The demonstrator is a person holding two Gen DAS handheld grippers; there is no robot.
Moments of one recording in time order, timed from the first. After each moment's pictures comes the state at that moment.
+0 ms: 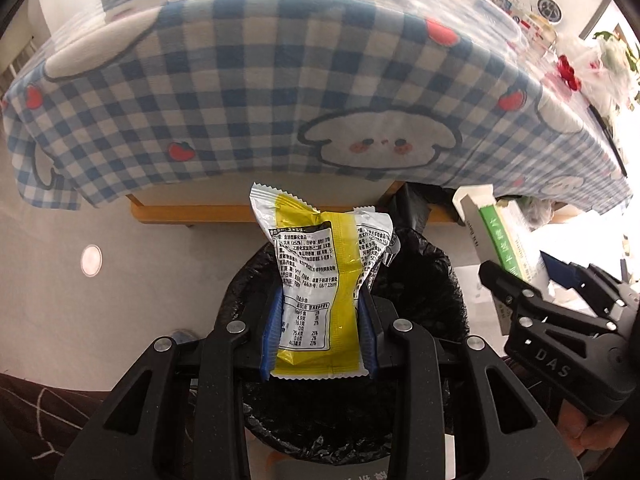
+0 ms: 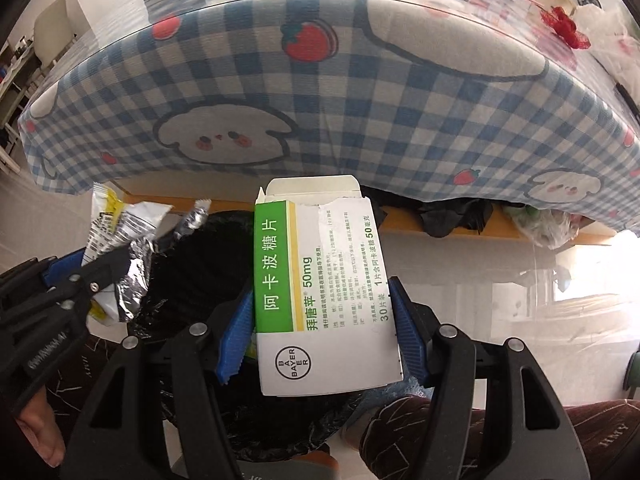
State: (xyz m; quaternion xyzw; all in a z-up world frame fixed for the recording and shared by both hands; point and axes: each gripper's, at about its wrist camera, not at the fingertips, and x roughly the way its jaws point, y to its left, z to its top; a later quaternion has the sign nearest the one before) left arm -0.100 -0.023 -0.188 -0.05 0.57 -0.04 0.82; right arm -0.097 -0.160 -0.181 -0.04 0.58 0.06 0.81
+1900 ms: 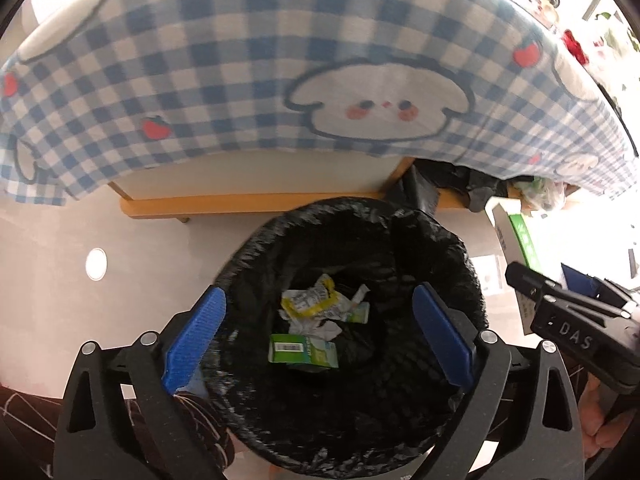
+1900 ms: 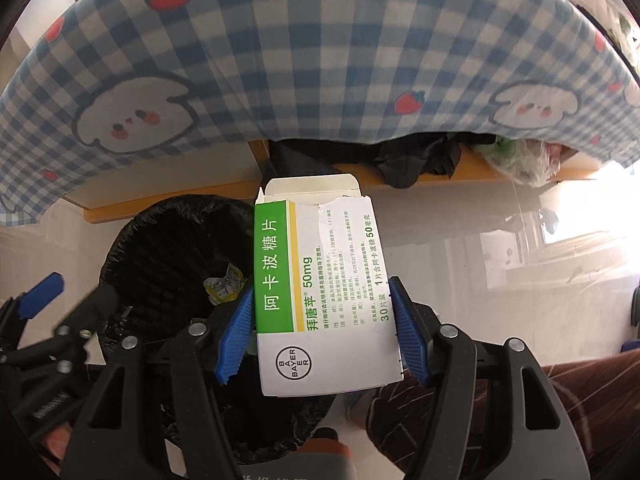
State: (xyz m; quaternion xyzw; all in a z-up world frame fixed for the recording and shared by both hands) left arm -0.097 -0.032 -0.213 -0.04 0.58 -0.03 0.82; right arm -0.101 -0.198 -0.212 0.02 0.61 -0.02 0.79
